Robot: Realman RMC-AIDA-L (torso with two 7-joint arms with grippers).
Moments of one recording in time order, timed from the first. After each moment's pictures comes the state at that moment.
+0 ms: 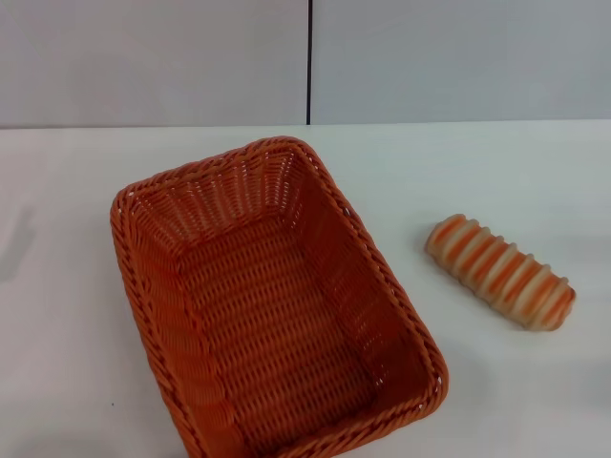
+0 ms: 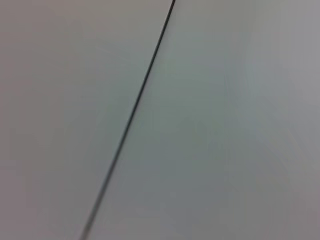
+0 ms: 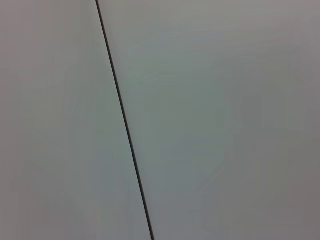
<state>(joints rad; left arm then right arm) -0.13 -2.05 0.51 0.16 1.04 1.66 -0.76 0.28 2.08 0.09 0.00 -1.27 -1.58 0.44</state>
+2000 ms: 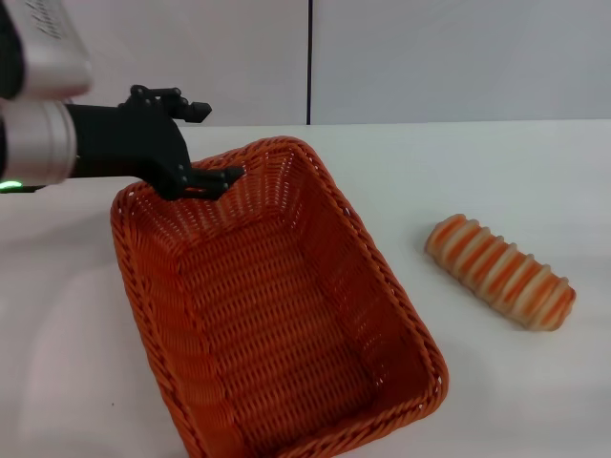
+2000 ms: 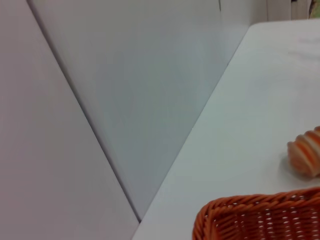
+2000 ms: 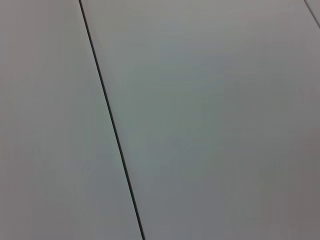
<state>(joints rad) -0.26 -2.07 1.34 1.54 2.15 1.22 -1.82 0.23 2.08 0.10 0.05 -1.26 -1.63 0.44</state>
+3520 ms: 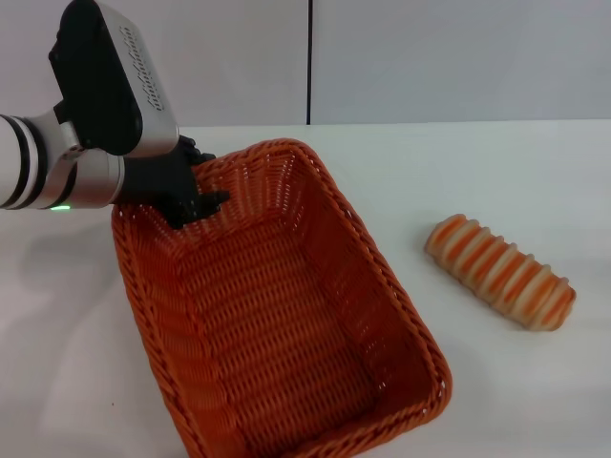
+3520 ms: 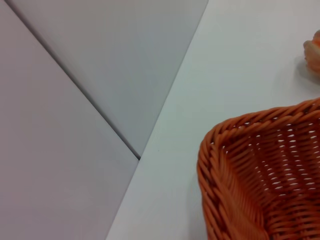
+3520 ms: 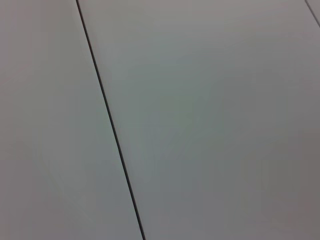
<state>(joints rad) -0.32 -2.07 1.51 1.43 2.40 1.07 -1.87 0.23 2.08 0.10 0.07 -1.27 -1.62 0.44</state>
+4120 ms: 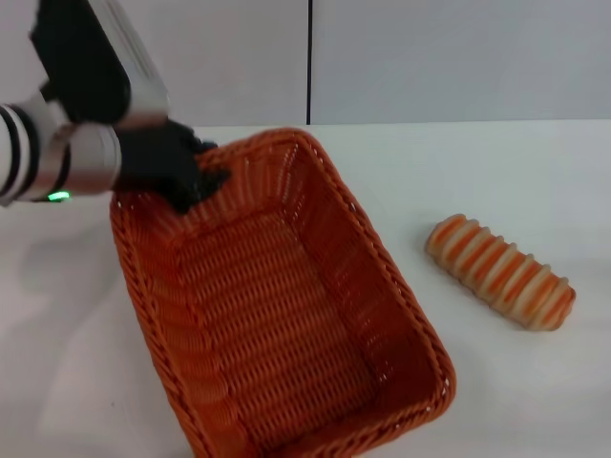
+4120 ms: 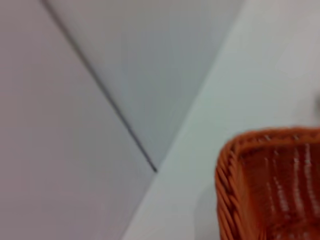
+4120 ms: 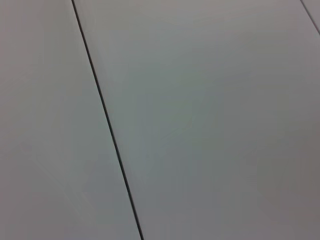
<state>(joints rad) -0.30 -2.07 1.52 1.49 2.40 1.07 -1.98 0.23 2.08 0.10 0.07 -1.26 -1.62 0.44</state>
